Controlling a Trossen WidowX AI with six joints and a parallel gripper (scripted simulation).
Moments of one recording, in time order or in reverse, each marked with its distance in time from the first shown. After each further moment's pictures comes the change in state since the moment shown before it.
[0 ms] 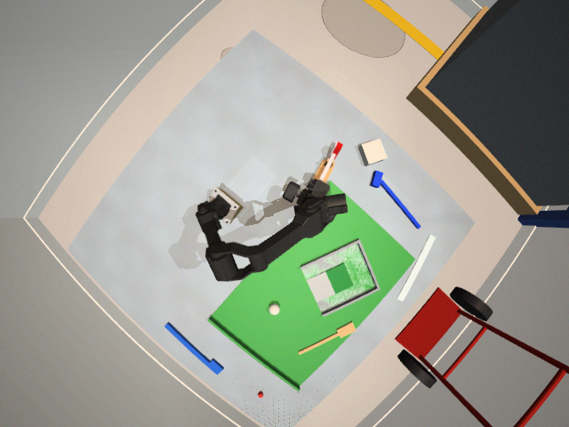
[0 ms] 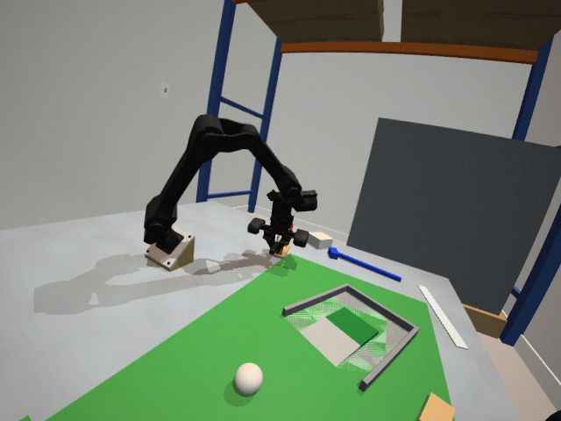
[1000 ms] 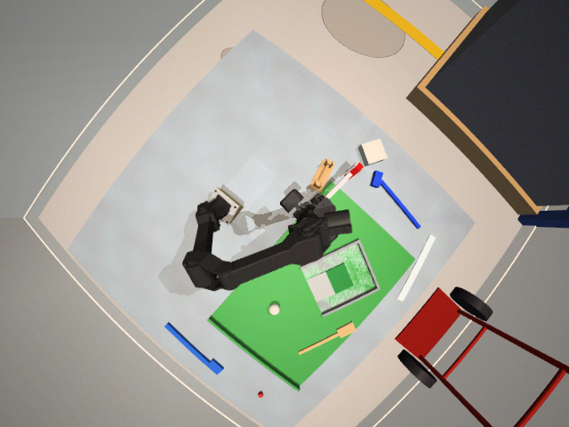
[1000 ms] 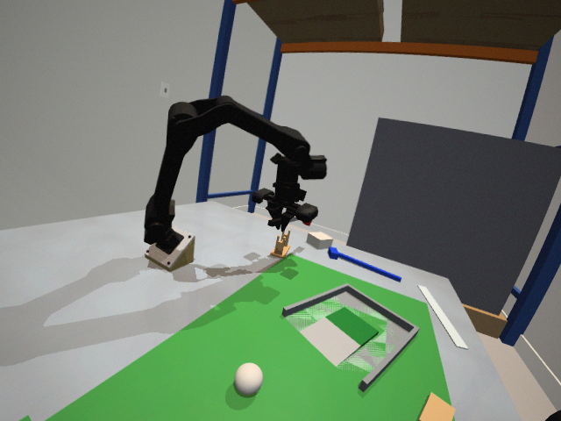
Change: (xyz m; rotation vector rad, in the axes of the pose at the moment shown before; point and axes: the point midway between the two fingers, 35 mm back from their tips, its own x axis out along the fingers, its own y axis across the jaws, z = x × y) arm -0.112 -0.011 -0.029 0.308 0.019 -0.028
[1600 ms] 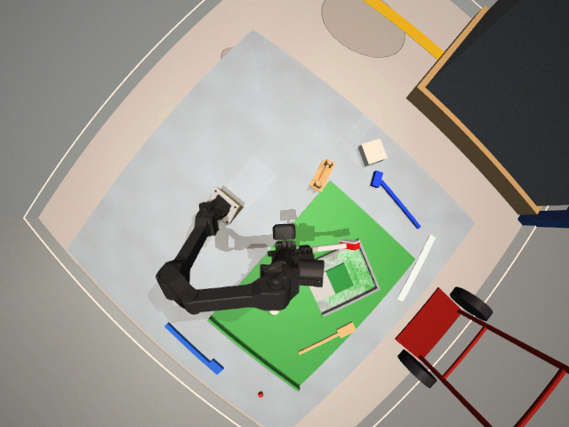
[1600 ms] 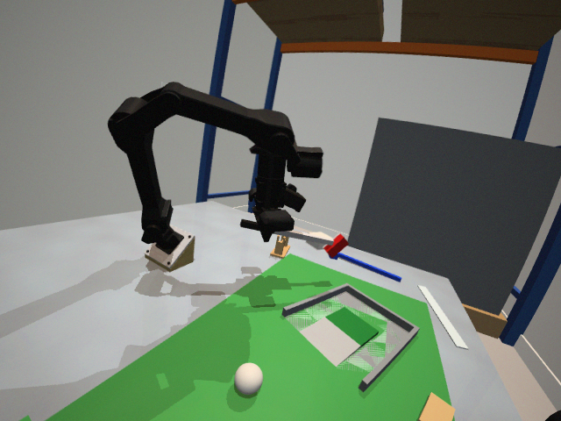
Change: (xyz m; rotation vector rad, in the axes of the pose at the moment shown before) arm -0.041 -0.032 -0.121 0.712 0.043 -0.066
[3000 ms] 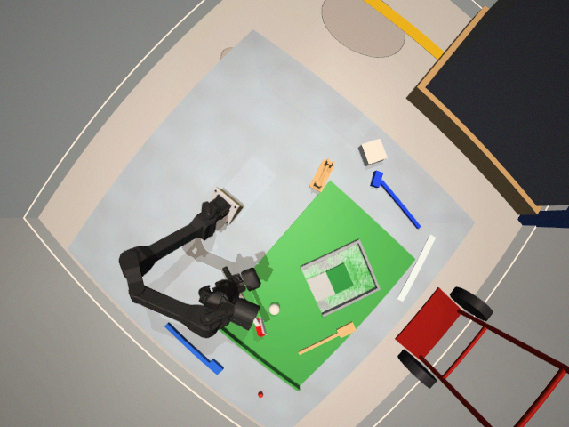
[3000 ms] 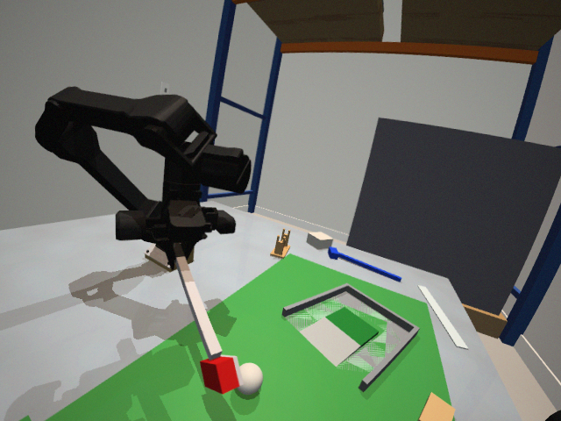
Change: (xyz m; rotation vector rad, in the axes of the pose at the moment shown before) arm -0.012 -0.099 -0.181 1.209 0.038 -0.190
